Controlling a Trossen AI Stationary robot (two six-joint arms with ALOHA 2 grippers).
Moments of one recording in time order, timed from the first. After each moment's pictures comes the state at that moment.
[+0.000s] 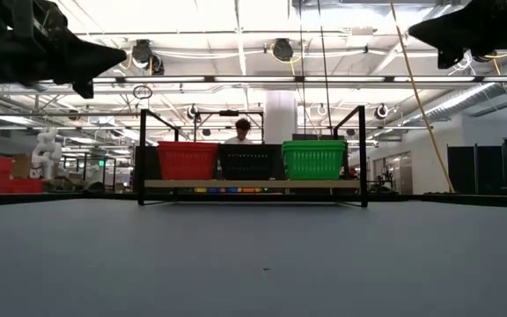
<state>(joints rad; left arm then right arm) 0.09 0.28 0.02 0.43 -0.03 -0.04 0.33 0.23 0.19 0.10 0.44 -0.11</state>
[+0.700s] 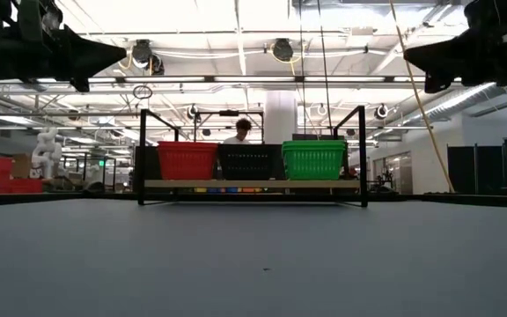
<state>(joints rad) 0.04 0.28 0.02 0.47 -0.17 0.07 0.15 0.30 0.02 0.39 0.15 -0.11</state>
